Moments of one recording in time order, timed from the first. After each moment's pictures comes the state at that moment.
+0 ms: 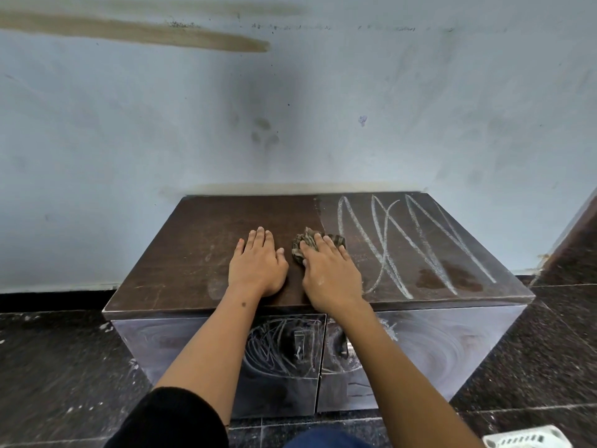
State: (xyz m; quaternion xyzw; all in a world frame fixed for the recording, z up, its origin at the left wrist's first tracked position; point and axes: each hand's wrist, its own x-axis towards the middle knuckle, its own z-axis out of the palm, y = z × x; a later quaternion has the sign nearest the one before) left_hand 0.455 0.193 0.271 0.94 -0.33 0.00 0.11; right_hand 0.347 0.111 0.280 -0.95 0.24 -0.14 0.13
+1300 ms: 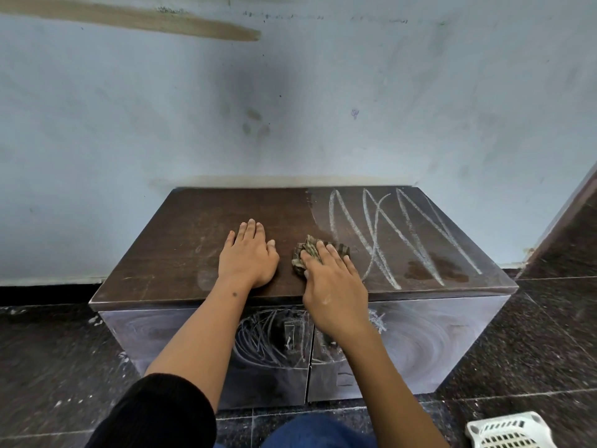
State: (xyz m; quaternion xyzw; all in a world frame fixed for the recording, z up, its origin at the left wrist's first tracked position) left_hand 0.457 0.191 0.269 0.94 -0.33 0.00 0.10; right_hand 0.306 0.124 0.271 -0.95 0.24 -0.17 0.14
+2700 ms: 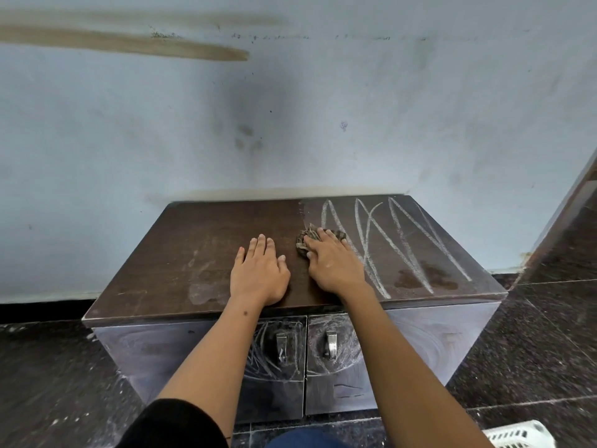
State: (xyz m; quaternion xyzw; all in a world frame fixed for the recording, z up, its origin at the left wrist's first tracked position) left_hand 0.430 0.173 0.268 0.93 -0.34 0.01 0.11; right_hand 0.346 0.061 0.285 -0.95 0.24 -0.11 0.16
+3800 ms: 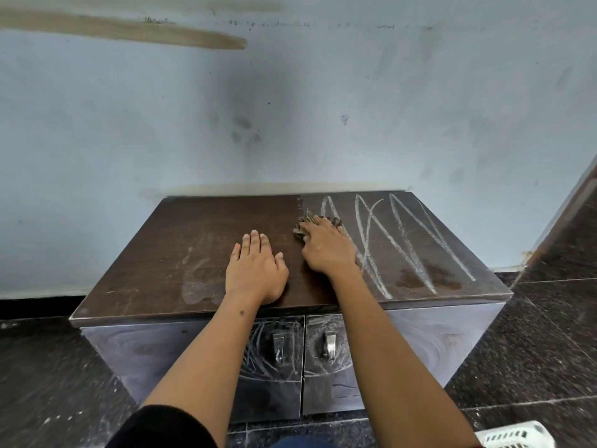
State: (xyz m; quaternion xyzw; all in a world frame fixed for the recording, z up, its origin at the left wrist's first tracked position) left_hand 0.429 0.170 0.271 0.94 -0.33 0.00 0.09; right_hand 0.373 0.048 0.286 -0.94 0.26 -0.13 0.17
